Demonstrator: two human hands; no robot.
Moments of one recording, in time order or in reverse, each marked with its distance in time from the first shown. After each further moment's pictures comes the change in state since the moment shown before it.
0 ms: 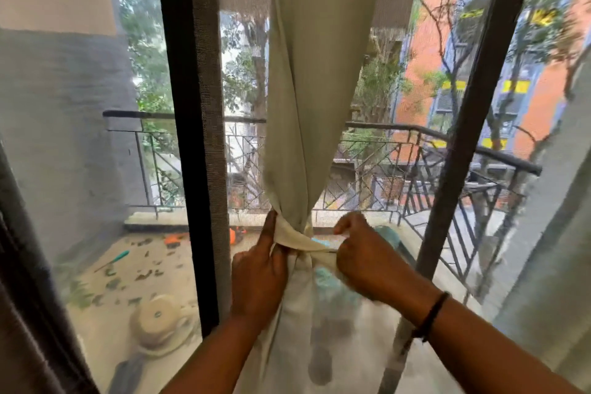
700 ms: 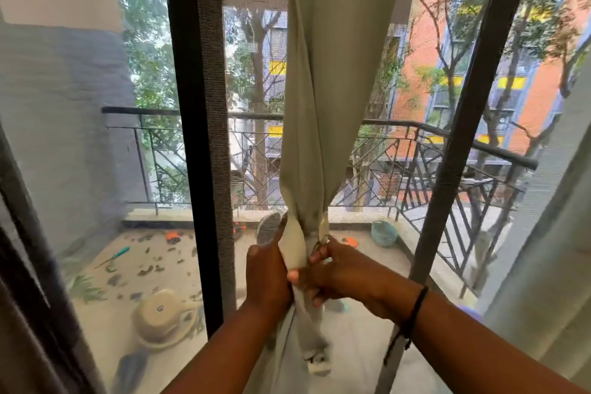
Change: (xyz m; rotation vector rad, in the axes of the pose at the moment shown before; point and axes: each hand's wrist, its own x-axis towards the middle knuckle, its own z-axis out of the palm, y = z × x) left_hand -0.009 0.012 -0.012 -0.016 -0.140 0.044; right_hand -0.012 -0.004 0.025 0.551 -0.387 0.212
